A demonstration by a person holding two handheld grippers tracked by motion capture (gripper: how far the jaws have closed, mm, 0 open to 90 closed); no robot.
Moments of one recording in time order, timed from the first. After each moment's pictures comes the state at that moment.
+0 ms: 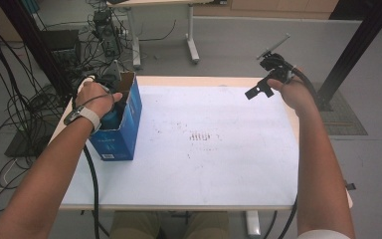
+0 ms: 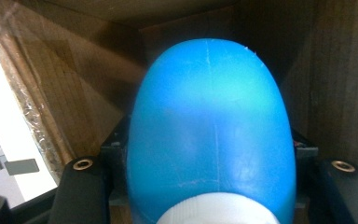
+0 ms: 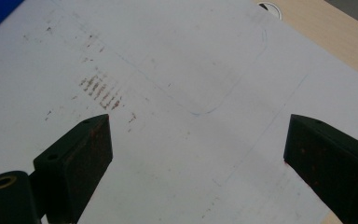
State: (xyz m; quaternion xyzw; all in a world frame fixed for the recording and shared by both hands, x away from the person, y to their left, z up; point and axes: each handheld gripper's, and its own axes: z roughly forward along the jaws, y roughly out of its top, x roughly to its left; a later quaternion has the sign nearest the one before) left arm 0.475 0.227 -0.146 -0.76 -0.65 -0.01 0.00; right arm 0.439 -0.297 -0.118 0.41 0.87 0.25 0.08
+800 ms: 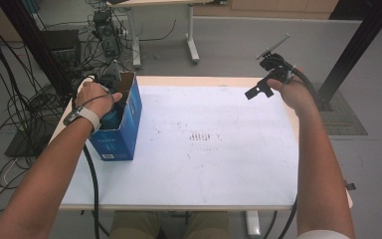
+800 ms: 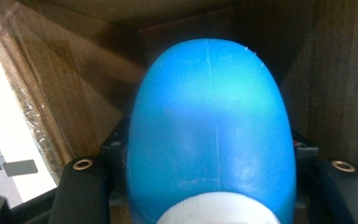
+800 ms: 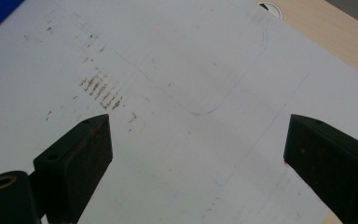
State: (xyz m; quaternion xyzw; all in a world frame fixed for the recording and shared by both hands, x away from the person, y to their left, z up) left arm 0.473 0.228 -0.146 -0.76 -0.65 -0.02 0.00; right arm 0.439 -0.297 -0.118 0.41 0.87 0.25 0.08
